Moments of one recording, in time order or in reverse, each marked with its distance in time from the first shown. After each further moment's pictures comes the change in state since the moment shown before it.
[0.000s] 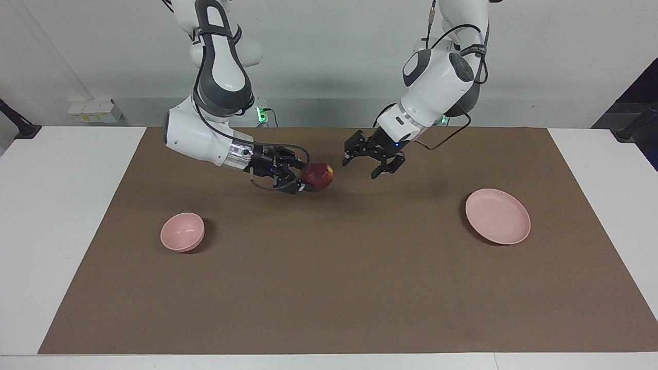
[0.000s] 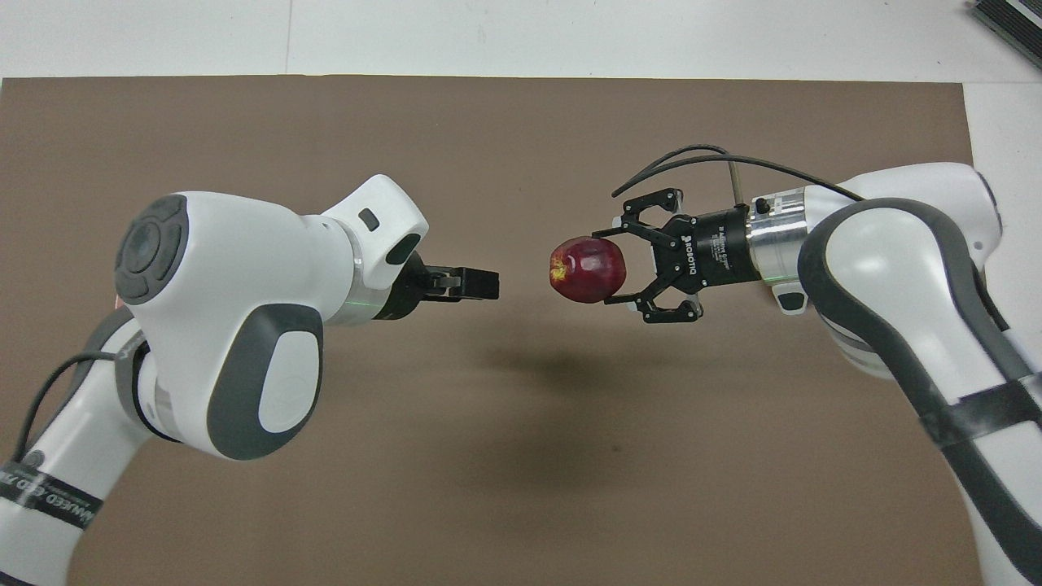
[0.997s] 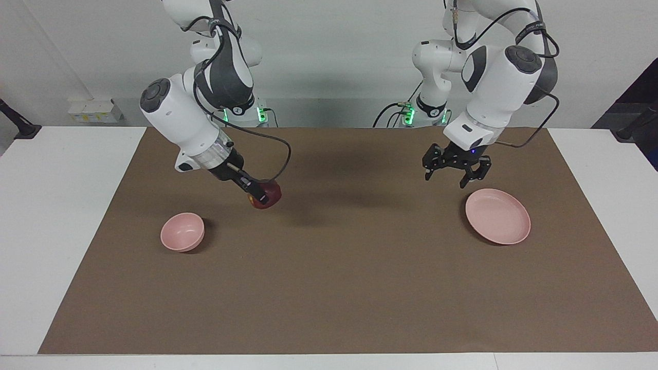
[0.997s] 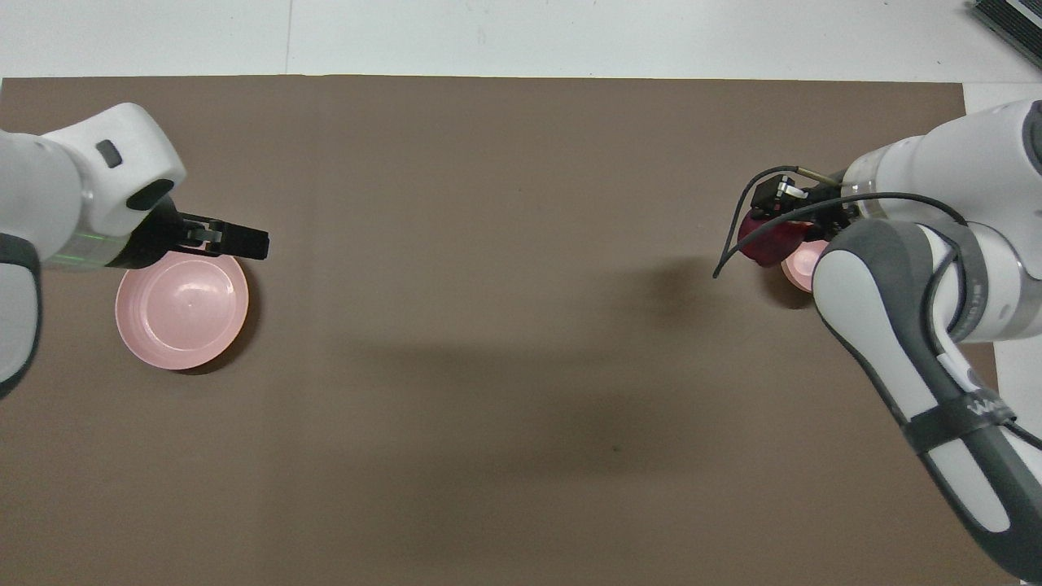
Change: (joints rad) left arm 0.204 -0.055 0.056 0.179 0.259 -0.263 0.181; right arm -0.106 0.037 -0.003 0.066 -0.864 0.157 -0.670
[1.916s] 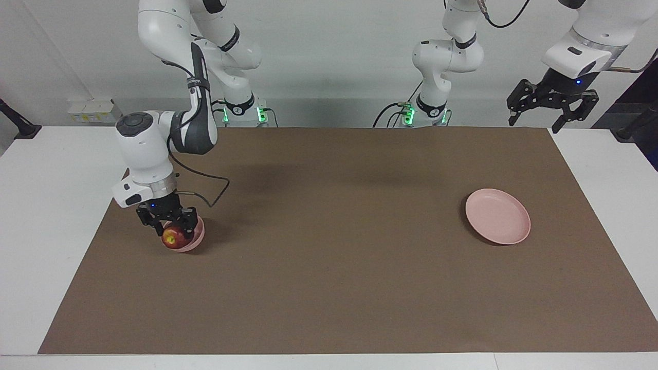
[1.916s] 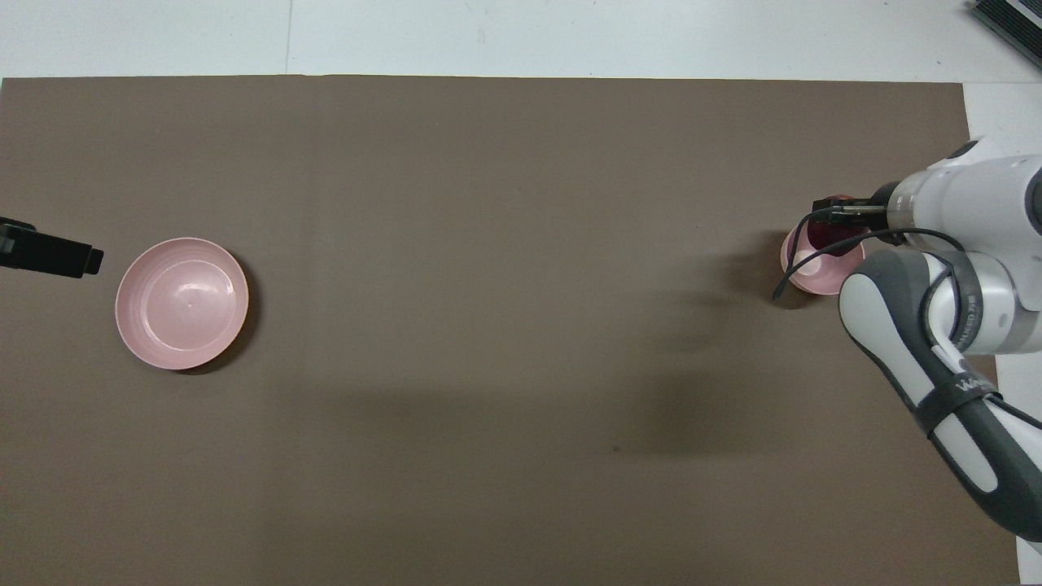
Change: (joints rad) left arm -0.052 0.032 0.194 0.318 0.088 -0.405 0.193; right arm -0.115 0.061 -0.001 -0.195 -0.155 0.378 -0.258
